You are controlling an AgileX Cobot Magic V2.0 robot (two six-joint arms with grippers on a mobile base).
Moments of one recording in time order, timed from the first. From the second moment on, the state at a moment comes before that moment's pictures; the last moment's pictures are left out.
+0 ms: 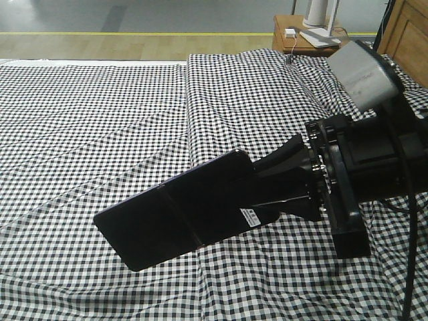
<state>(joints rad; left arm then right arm) 0.04 -0.02 0.03 -0.14 0.28 0.14 0.25 1.22 -1.03 1.22 1.22 -1.24</state>
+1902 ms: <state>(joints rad) 0.04 -0.02 0.03 -0.14 0.28 0.14 0.25 1.22 -1.03 1.21 1.22 -1.24</state>
